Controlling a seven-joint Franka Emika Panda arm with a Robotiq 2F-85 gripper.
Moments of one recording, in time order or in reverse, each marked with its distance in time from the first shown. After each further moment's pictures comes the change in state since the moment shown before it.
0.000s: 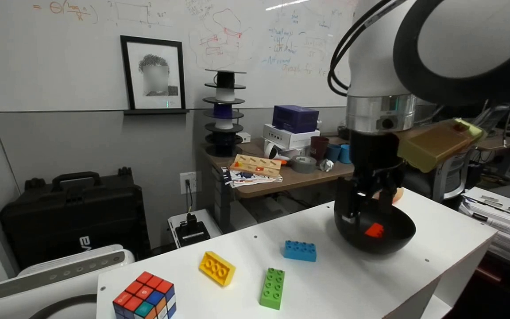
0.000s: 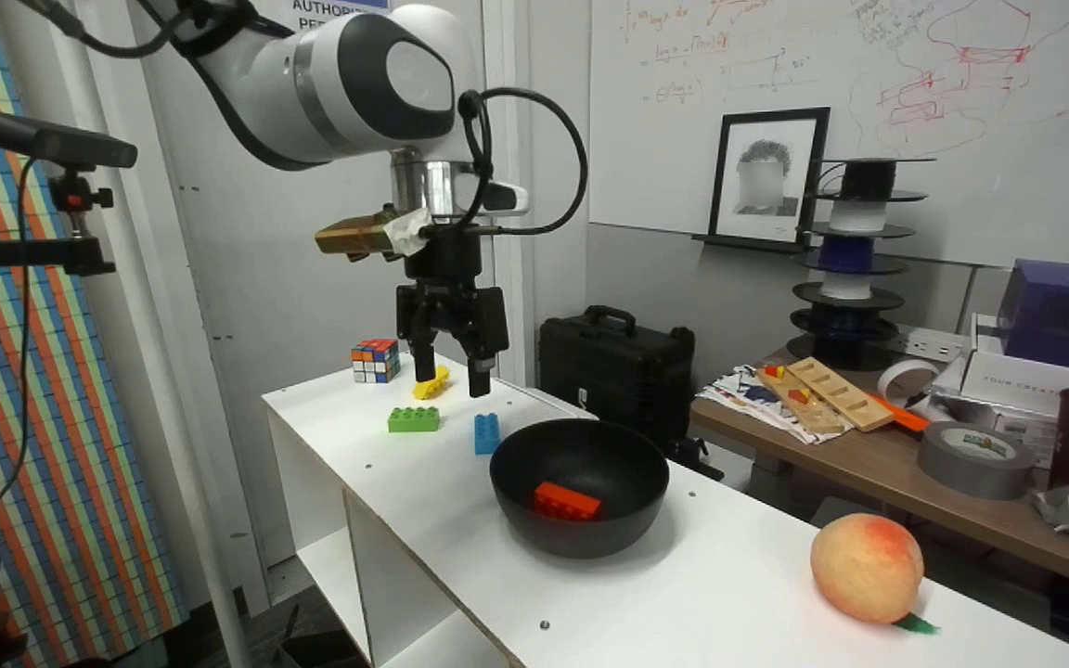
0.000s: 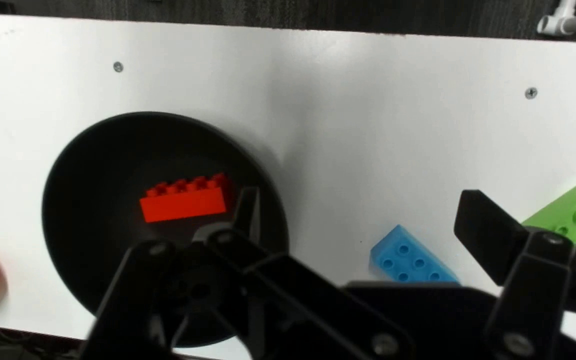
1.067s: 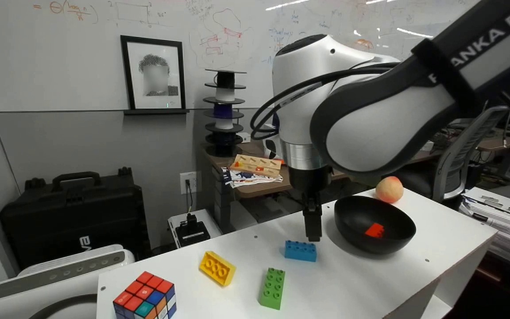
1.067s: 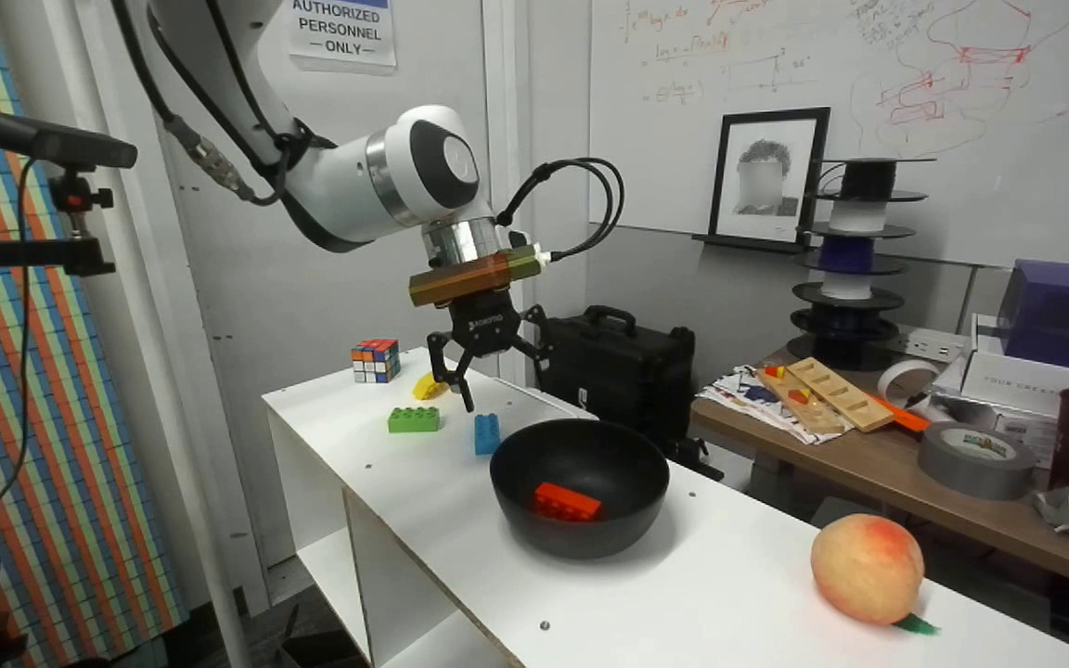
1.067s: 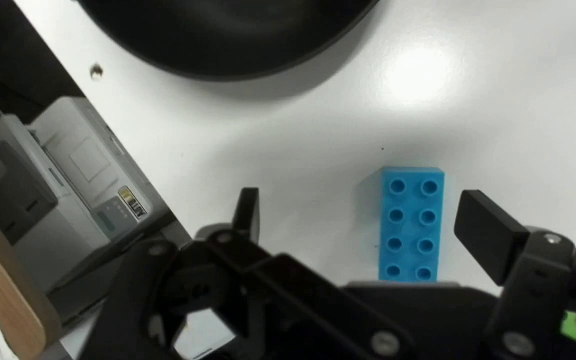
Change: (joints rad) arm 0.045 0.328 0.028 0.364 -0.298 -0.001 -0.576
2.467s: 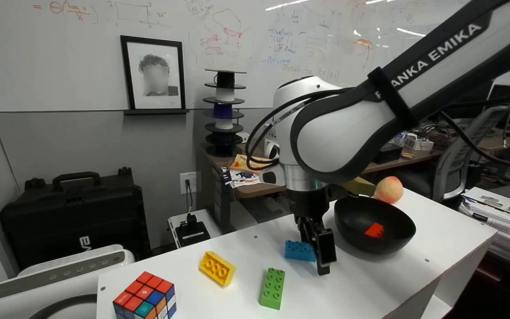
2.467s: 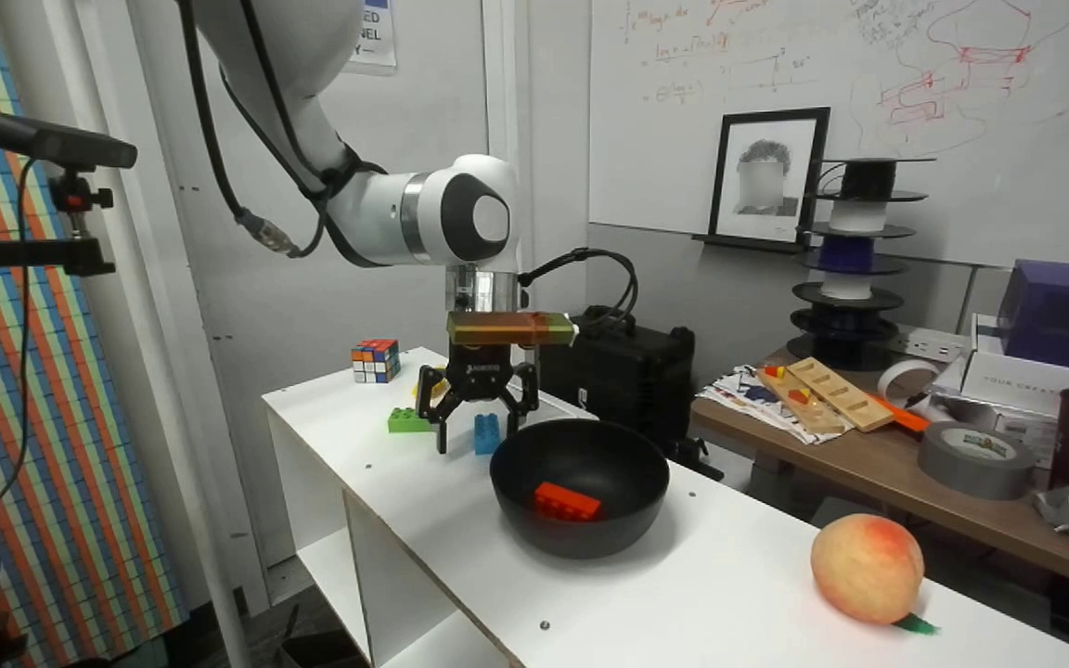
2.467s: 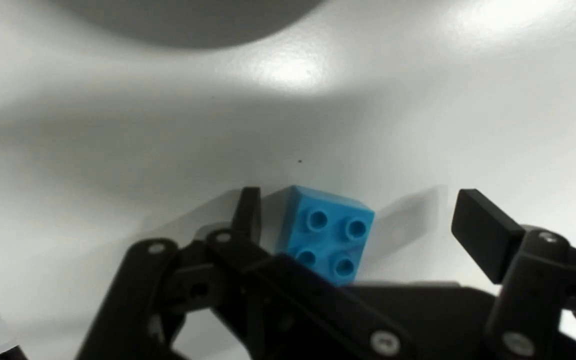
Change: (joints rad) arm -0.125 0.153 0.129 0.138 0.189 -0.156 -0.491
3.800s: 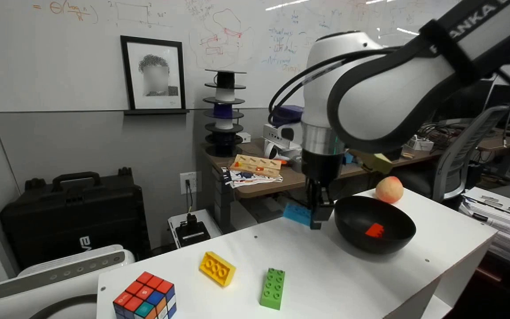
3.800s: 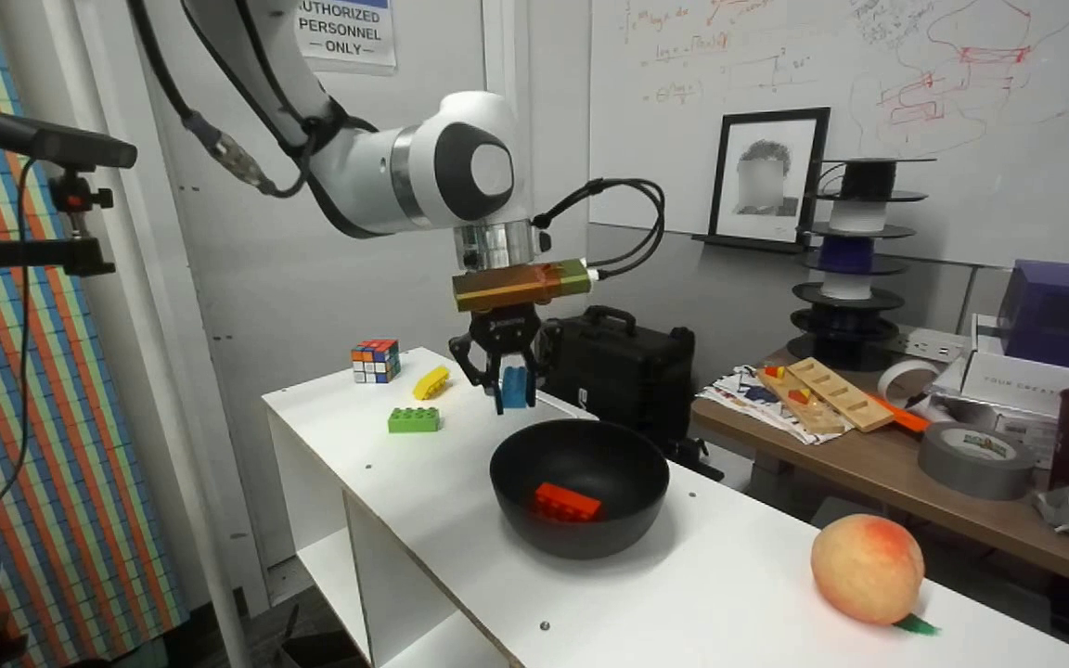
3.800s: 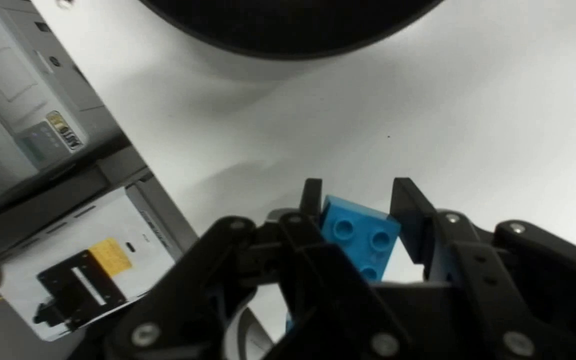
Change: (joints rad) arm -0.023 -0.187 -0.050 -0.190 -0.008 0.268 0.153
